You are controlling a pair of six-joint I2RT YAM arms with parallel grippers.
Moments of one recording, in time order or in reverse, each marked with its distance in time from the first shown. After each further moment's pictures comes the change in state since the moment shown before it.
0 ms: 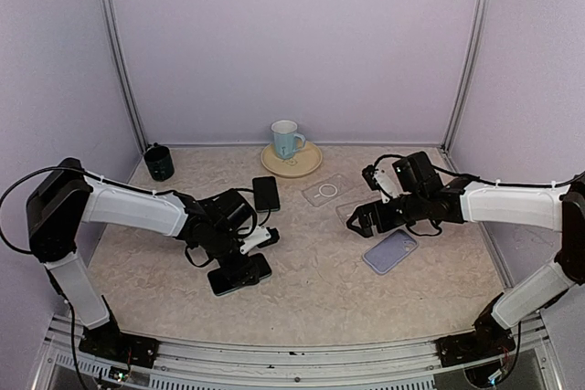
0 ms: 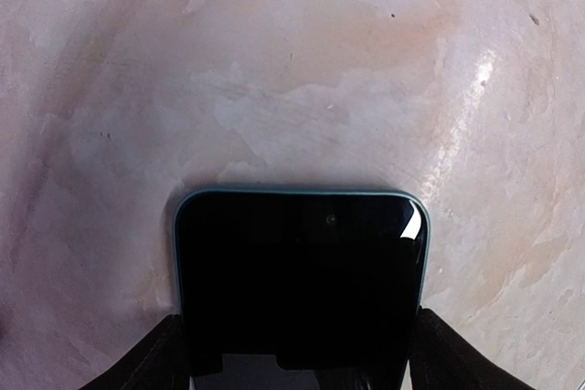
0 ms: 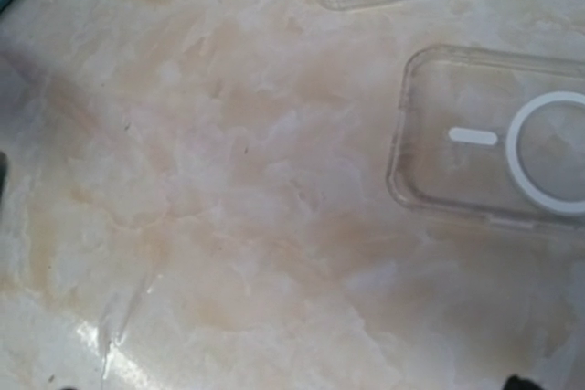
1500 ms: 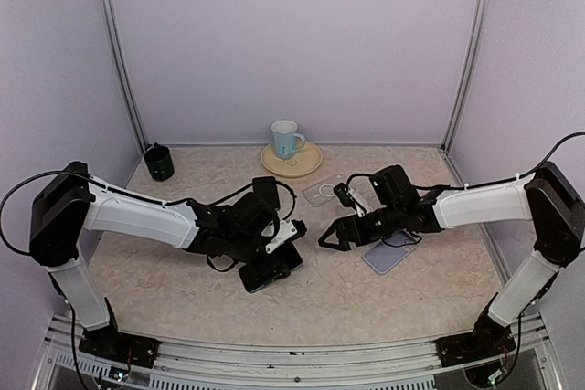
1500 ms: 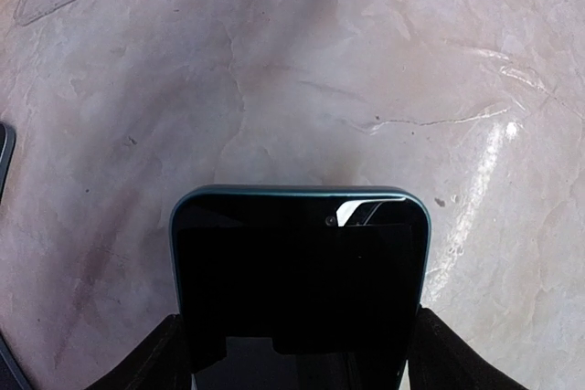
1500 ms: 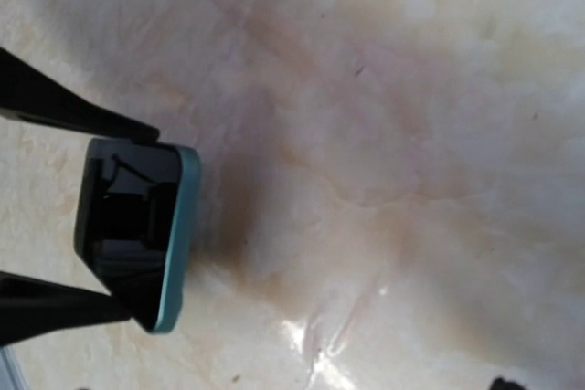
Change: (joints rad) left arm -0.147 0.016 0.047 0.210 -0.106 -0.076; right arm 0.081 0.171 0.000 0.188 -0.295 0.136
